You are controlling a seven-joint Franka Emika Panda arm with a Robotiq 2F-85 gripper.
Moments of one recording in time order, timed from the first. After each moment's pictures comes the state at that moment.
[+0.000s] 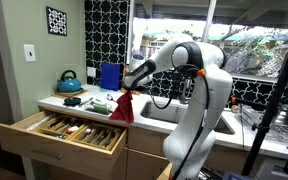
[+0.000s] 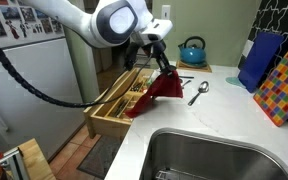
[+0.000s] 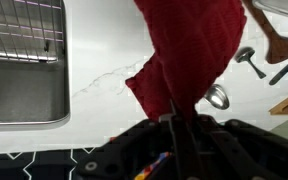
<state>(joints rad) -0.30 -0.15 -0.04 -2.28 -0.31 2.73 0.75</state>
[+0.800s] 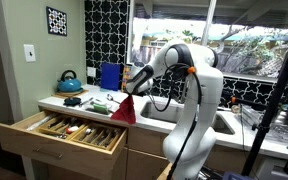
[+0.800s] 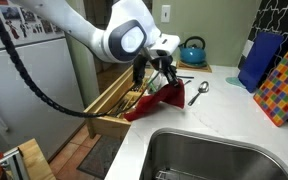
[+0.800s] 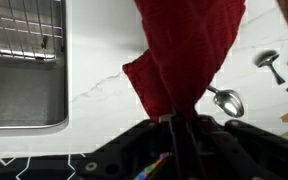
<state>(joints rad) -0.33 -0.04 -0.07 -2.27 -0.33 2.85 0.73</state>
